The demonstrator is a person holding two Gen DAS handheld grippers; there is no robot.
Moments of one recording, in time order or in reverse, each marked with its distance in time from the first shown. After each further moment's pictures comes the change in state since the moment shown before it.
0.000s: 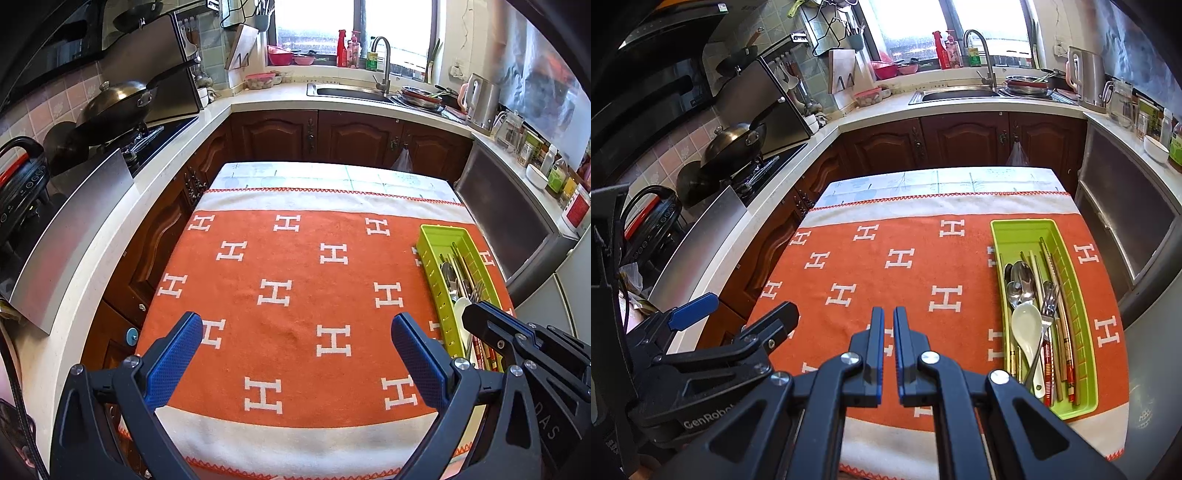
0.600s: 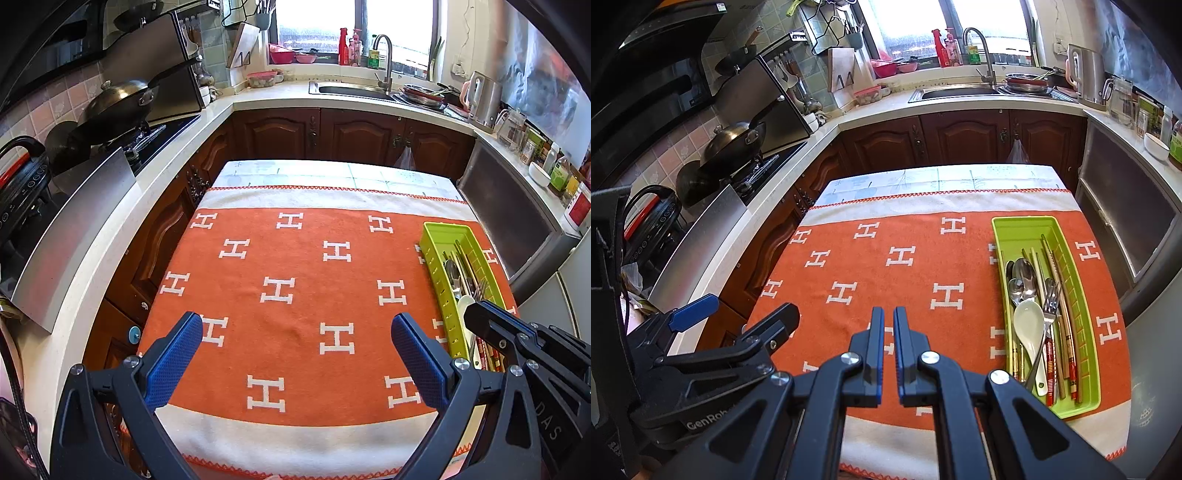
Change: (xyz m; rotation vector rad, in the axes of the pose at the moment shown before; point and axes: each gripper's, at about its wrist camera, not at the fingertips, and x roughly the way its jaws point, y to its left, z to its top) left arm 0.002 0.003 -0.003 -0.001 0.006 0.008; right arm 0.003 0.001 -0.002 0.004 0.003 0.000
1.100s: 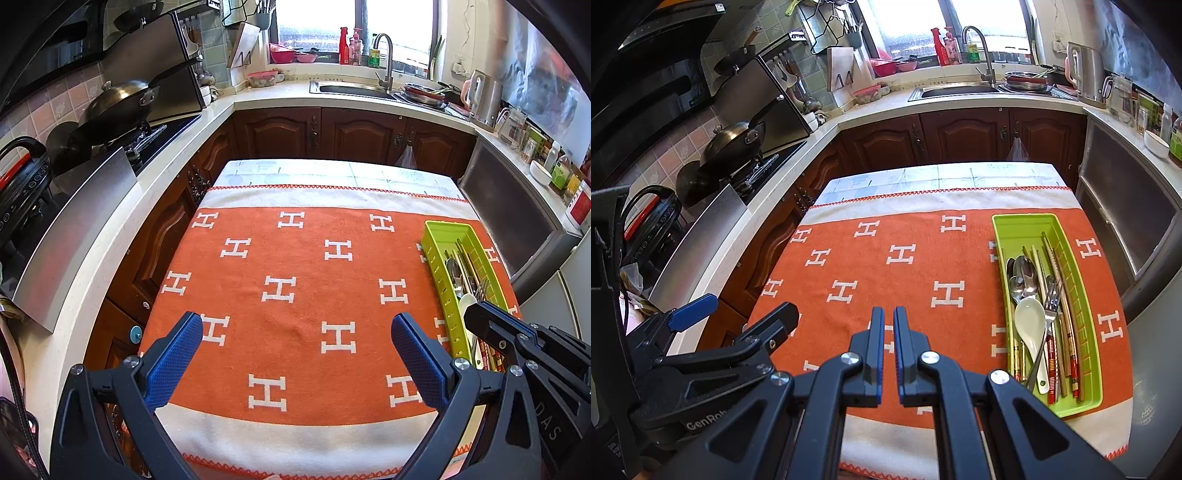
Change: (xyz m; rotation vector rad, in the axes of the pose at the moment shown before) left arm 0.000 0.001 0.000 0.002 0.002 0.002; right arm 0.001 0.000 -0.001 0.001 0.002 0.000
